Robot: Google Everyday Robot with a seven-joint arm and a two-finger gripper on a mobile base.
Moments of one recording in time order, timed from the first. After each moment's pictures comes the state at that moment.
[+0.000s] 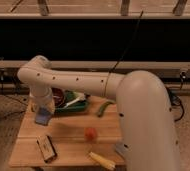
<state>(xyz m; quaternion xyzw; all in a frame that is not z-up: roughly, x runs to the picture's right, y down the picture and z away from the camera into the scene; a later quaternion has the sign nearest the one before) -0.234 0.106 0.726 -0.23 -0.30 -0.61 0.69</state>
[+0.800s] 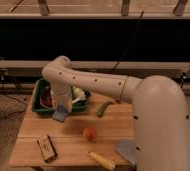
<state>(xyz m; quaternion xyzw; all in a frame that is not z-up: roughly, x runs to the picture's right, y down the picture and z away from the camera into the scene) -0.161 0.118 0.763 -0.27 -0.28 -0.57 0.72</state>
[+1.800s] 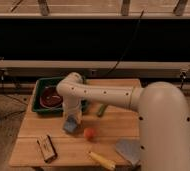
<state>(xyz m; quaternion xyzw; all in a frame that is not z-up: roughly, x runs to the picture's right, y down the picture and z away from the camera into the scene) -0.113 0.180 0.812 -0.30 -0.27 -0.53 0.74</state>
